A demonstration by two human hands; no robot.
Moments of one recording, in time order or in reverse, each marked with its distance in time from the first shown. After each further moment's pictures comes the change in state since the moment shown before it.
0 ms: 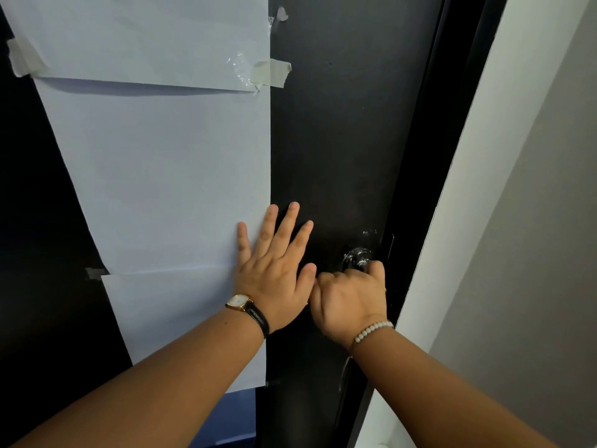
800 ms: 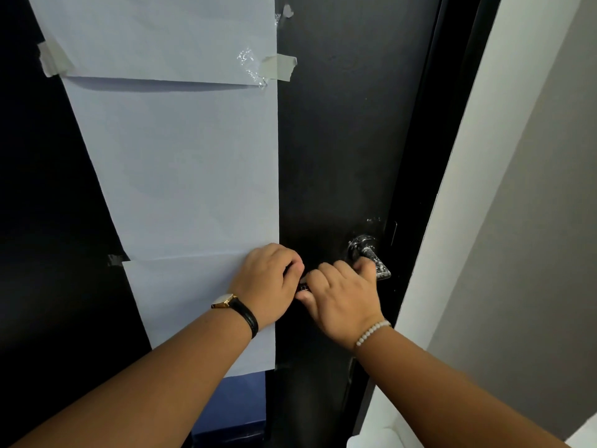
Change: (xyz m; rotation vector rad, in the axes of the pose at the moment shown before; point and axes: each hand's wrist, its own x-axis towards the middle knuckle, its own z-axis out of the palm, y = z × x) left_hand -0.024 -0.017 -0.014 -0.393 -0.214 -0.128; right_hand -0.021 -0.011 0.010 0.047 0.081 -0.165
